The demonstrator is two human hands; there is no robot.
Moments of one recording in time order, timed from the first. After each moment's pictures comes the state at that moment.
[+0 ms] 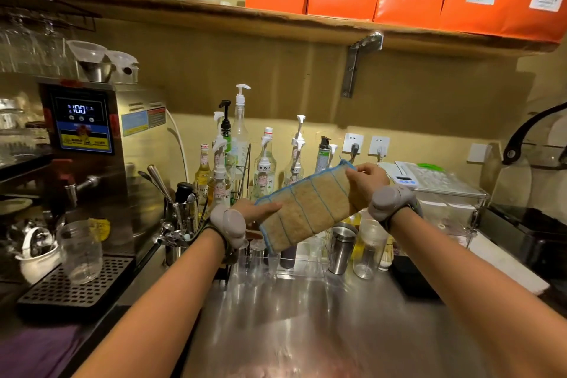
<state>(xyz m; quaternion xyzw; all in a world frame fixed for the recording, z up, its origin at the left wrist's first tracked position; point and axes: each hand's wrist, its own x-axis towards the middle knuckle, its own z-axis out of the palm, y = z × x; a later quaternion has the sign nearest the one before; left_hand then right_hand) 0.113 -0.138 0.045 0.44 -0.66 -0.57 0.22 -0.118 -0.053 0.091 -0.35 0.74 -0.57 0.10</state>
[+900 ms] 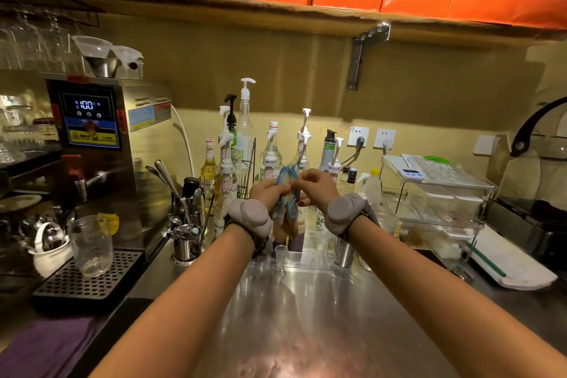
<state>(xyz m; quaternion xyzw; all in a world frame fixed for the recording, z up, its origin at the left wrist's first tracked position) 0.090 -0.118 0.058 0.40 -0.54 -0.62 0.39 -0.020 -0.082 0.065 -0.46 0.67 -0.55 0.22</state>
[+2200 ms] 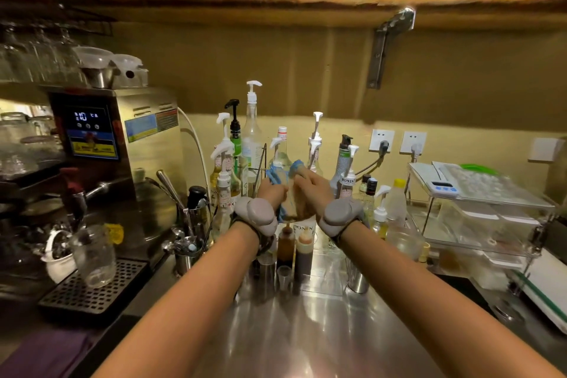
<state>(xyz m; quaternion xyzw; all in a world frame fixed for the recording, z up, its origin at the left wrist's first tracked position) 0.022 -0.178 0.072 0.46 -0.53 -0.60 0.39 -0.071 -0.154 0.063 -0.48 0.63 -0.56 0.24</state>
